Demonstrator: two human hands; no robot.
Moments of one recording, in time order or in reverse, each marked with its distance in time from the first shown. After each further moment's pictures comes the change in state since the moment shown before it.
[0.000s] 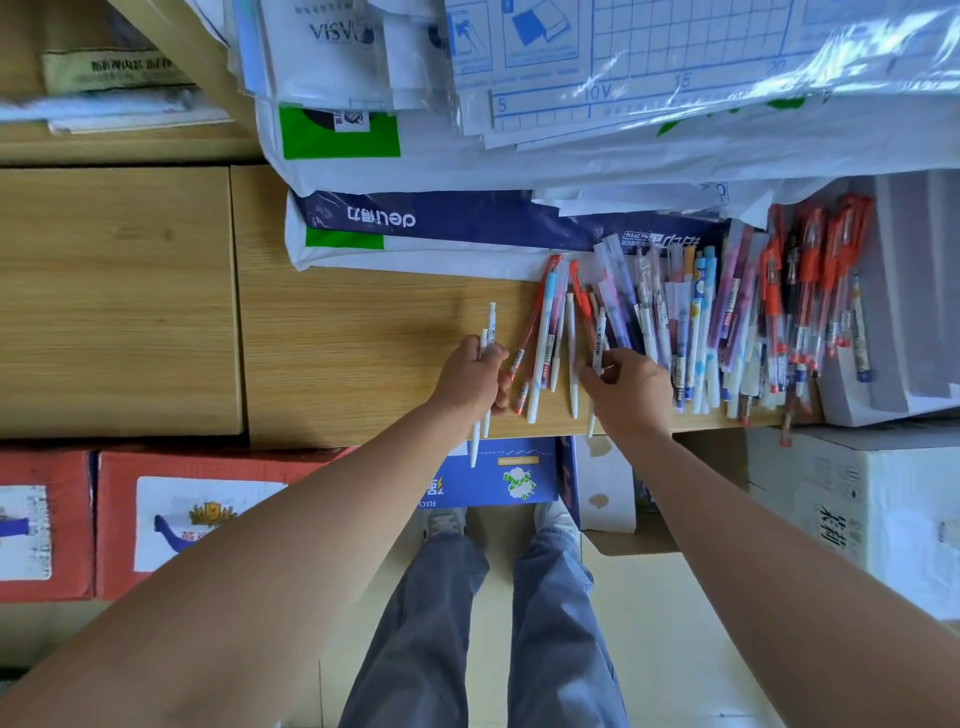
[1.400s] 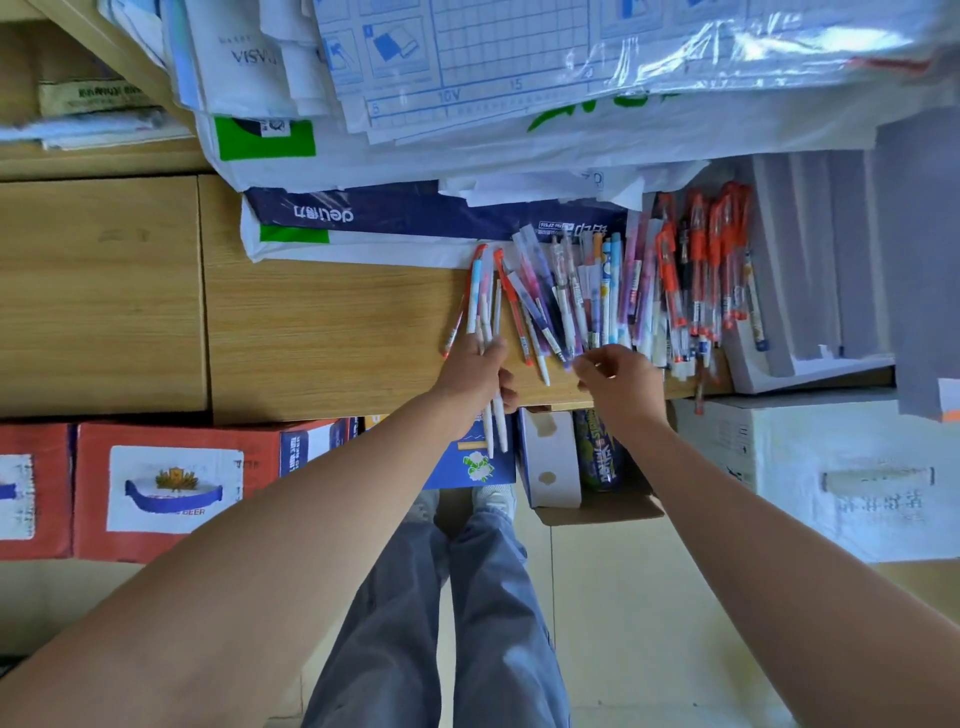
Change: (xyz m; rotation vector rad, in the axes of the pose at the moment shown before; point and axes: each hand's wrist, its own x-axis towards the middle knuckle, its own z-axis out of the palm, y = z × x) left_hand -0.051 0.017 0.080 -0.090 -0.004 -0.050; right_hand -0.023 0.051 -0.075 0.228 -0.121 0.071
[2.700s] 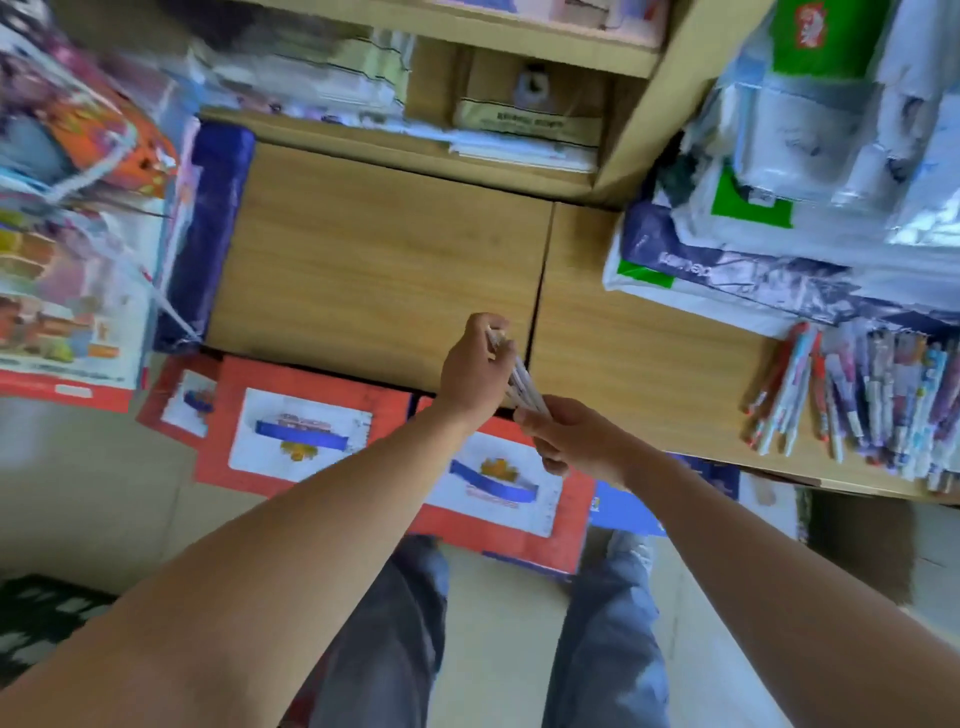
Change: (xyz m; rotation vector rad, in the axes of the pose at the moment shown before) left_hand -0.033 -0.048 -0.392 0.258 0.327 0.498; right_hand -0.151 -0.246 0.304 0.144 -0.834 -0.042
